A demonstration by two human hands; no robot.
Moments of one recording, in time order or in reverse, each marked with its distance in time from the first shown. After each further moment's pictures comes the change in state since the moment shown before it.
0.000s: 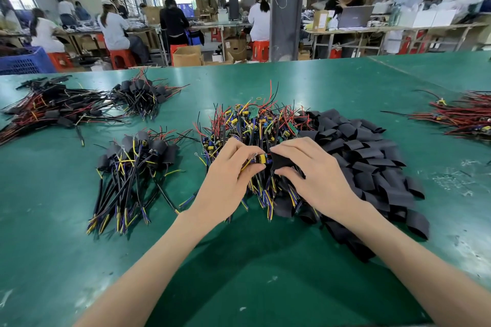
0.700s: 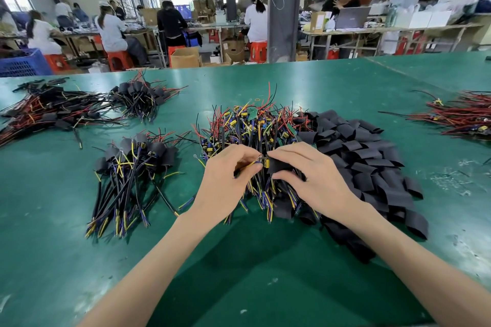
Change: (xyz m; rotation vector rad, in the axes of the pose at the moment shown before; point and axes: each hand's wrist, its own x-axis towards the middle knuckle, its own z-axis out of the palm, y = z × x) left_hand 0.002 0.009 -0.007 -0.217 -0.001 -0.184; right_hand -0.001 0.002 0.001 0.117 -0.021 0.020
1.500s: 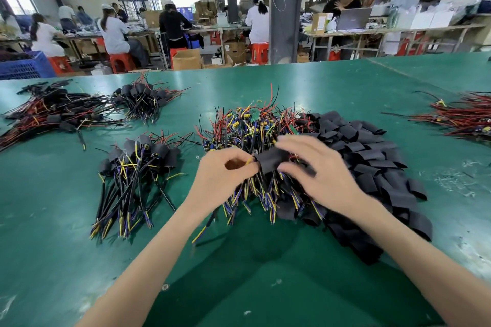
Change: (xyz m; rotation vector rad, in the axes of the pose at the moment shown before) left_hand 0.010 -0.006 -0.013 -0.112 -0.095 -0.279; right_hand 0.006 0.007 -0.007 0.042 0.019 0.016
